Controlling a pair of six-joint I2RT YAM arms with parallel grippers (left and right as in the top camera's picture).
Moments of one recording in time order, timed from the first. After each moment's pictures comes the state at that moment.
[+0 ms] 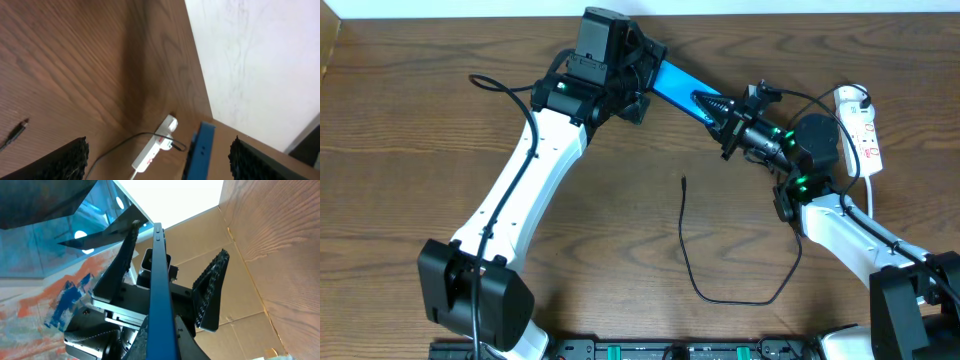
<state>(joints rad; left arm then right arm) -0.37 1.75 1.61 -0.59 0.25 -1.47 0.28 1.56 0.74 0.93 -0.70 2.05</state>
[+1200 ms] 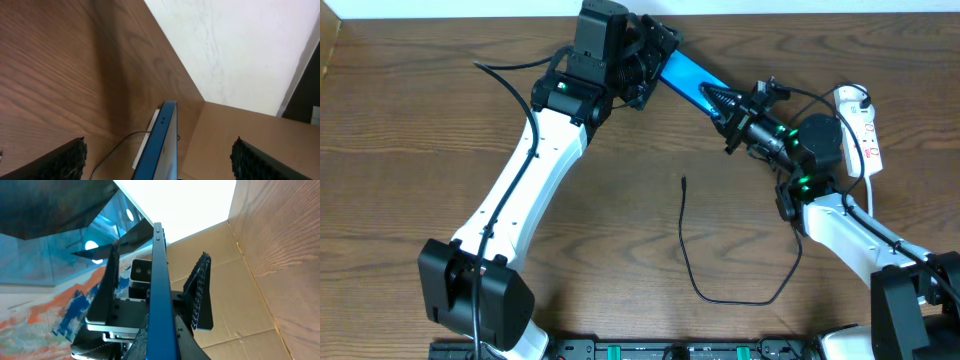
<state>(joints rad) -0.37 1.75 1.61 -0.45 0.31 -1.30 0.26 1.56 0.74 0.95 -0.63 2.05</state>
